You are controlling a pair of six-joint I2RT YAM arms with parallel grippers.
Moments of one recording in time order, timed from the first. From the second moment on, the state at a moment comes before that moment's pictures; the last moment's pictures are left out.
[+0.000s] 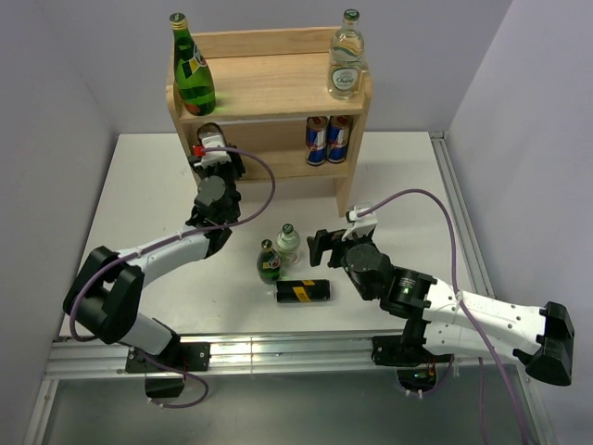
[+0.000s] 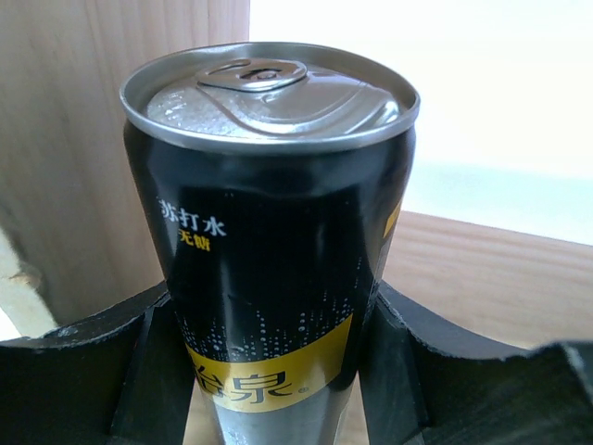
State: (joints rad) left arm -0.59 1.48 0.85 0.88 -0.78 0.02; right arm 1.10 0.85 0.61 -0.07 0.71 0.43
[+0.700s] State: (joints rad) left arm -0.54 1.59 0.98 0.83 -0.80 0.04; right arm 1.07 0.86 0.60 -0.07 0.68 0.43
